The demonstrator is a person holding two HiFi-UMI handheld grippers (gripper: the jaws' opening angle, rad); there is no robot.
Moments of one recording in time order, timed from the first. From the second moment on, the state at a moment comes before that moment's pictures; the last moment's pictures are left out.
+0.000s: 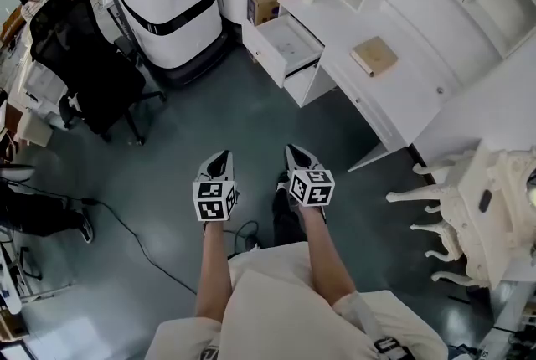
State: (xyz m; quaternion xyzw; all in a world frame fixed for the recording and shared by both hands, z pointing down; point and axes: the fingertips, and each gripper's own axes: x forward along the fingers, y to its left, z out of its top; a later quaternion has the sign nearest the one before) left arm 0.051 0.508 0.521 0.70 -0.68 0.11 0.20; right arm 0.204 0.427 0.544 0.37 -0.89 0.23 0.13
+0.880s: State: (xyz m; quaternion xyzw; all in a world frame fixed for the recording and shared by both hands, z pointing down) left arm 0.029 0.203 0.491 0.70 -0.68 0.11 0.18; right arm 0.210 0.098 0.525 0.38 -0.89 0.22 0.12
